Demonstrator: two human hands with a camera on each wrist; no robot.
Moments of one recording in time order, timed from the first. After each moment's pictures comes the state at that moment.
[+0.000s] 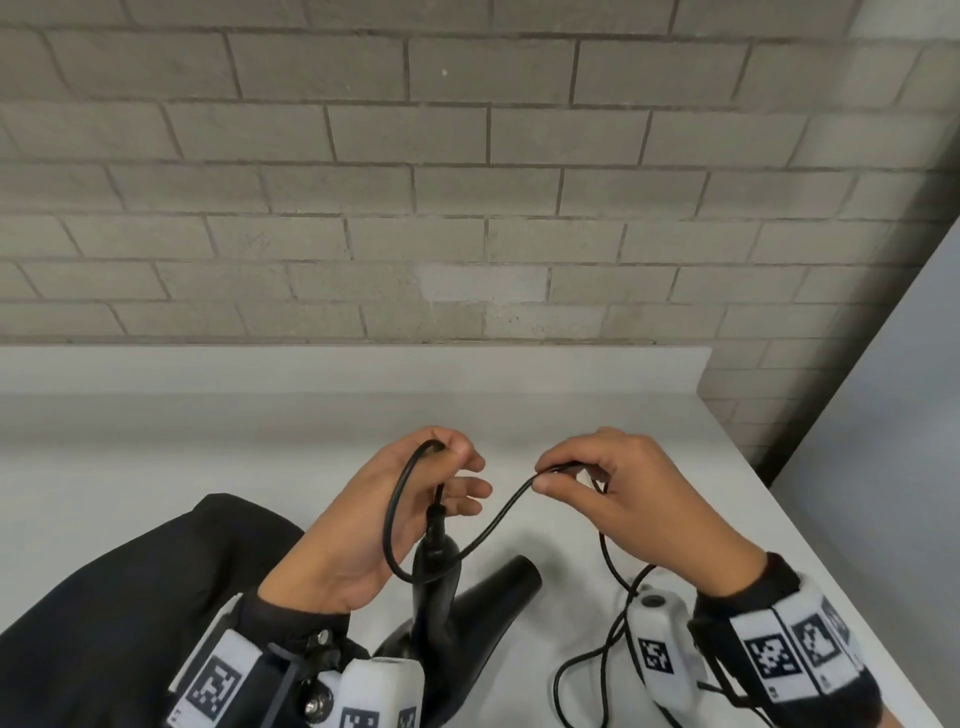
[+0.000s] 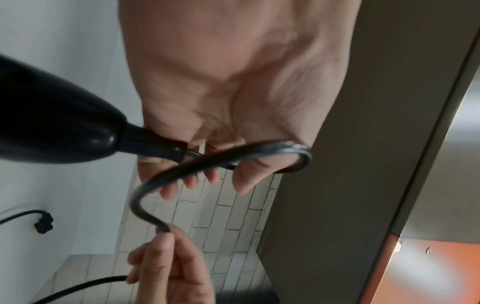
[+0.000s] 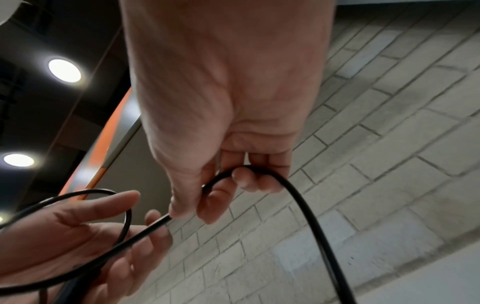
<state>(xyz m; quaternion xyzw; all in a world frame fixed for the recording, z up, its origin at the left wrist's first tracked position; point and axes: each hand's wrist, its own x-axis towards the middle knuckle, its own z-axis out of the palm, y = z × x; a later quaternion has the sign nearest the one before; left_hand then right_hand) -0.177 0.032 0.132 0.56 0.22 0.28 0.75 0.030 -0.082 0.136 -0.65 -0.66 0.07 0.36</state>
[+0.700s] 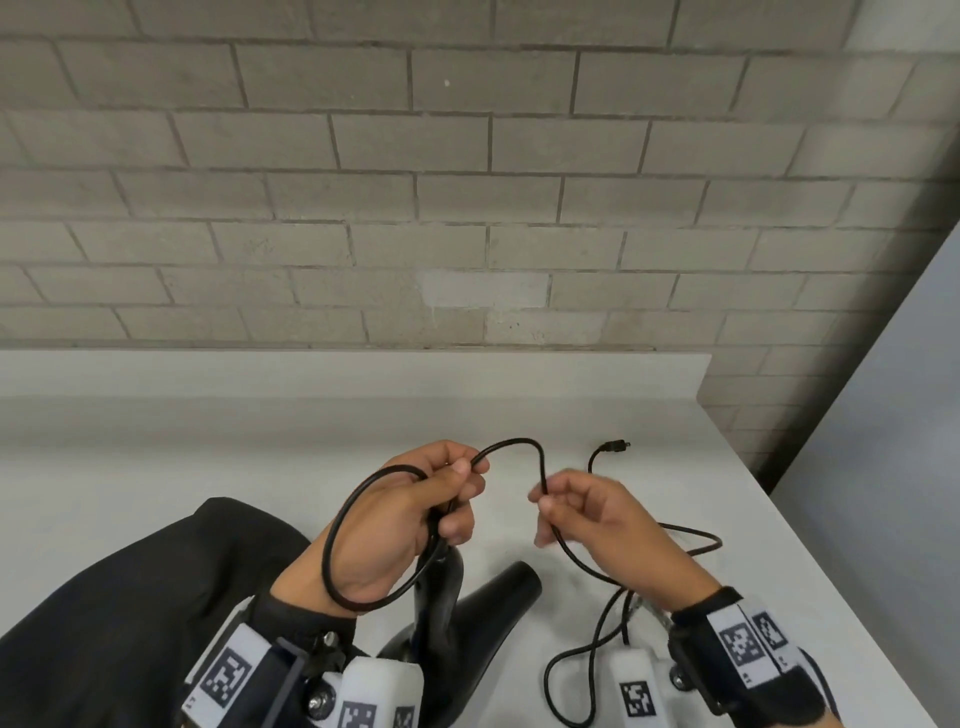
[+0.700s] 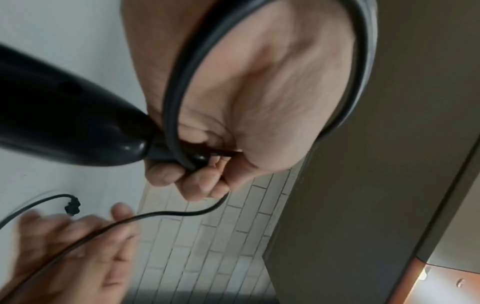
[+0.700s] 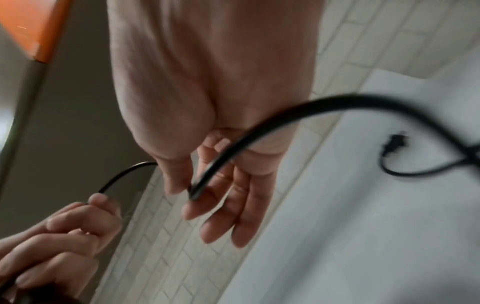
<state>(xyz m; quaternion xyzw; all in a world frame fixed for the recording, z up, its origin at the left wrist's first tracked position) -0.169 0.032 0.124 0.55 0.20 0.26 0.77 0.033 -0.073 0.081 -0.60 -0.49 0.39 0.50</state>
